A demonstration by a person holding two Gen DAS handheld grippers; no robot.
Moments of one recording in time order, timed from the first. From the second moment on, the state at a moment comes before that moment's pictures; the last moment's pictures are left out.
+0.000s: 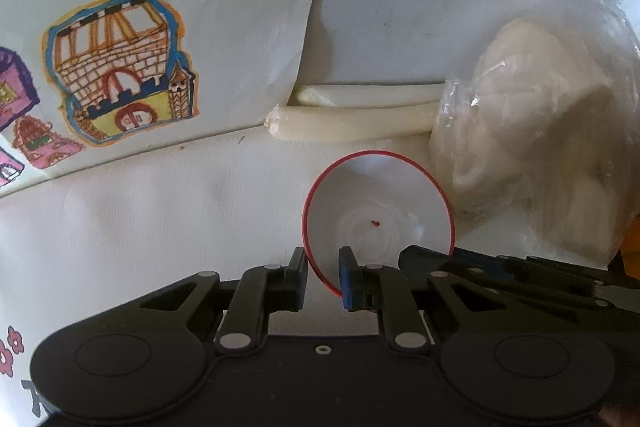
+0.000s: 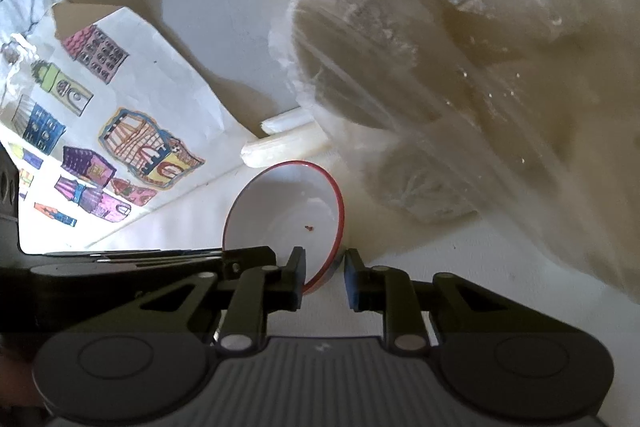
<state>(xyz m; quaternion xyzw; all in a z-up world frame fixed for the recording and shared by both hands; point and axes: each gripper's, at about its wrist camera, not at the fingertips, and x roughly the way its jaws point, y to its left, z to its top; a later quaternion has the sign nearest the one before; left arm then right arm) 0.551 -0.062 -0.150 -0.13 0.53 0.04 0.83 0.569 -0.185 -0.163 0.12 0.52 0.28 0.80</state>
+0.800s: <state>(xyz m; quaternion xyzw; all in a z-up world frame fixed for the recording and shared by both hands) 0.473 -0.058 -0.104 -0.12 0.49 -0.01 0.86 0.498 -0.225 -0.116 0.12 0.47 0.28 0.83</state>
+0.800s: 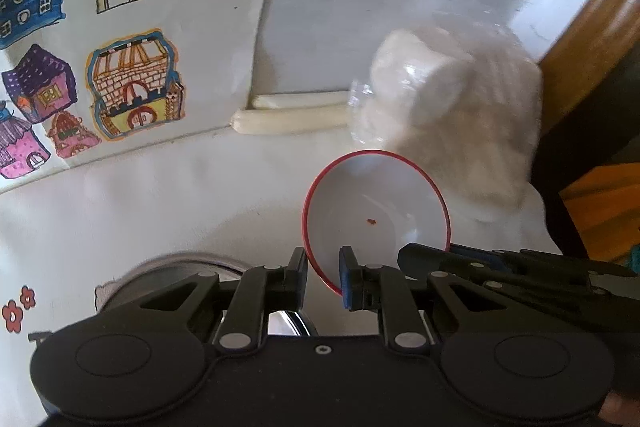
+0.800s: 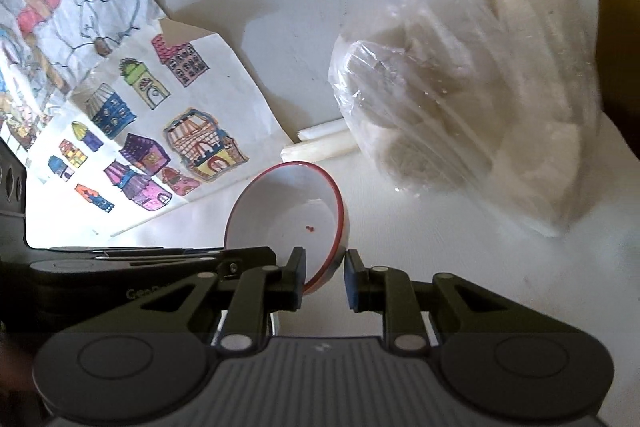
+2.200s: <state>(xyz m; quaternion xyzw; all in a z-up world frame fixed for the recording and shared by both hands) 0.375 -0.119 -0.108 -0.10 0.56 -0.10 0.82 0.376 -0.292 -0.124 0.09 0.53 0.25 0.80</state>
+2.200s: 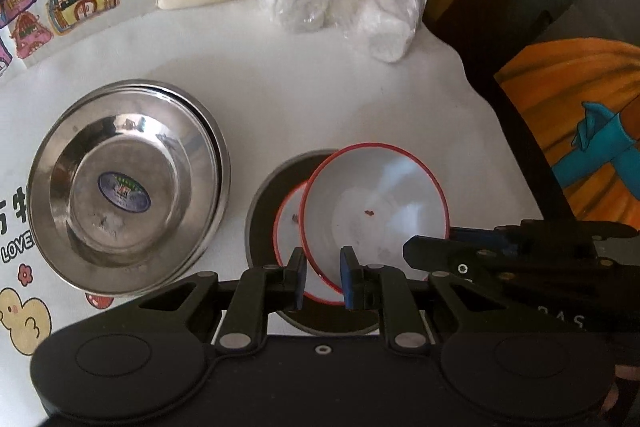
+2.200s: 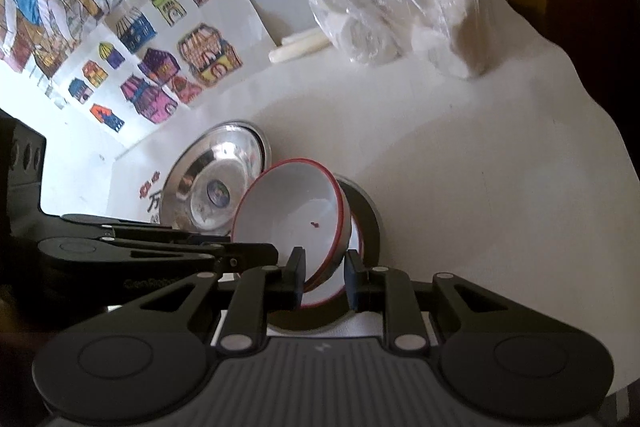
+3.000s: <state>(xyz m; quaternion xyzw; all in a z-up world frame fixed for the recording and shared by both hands) 0.383 -0.124 -0.119 -0.11 0.61 -0.06 0.79 0.387 -0.275 -0.129 0.04 0.57 0.27 0.78</state>
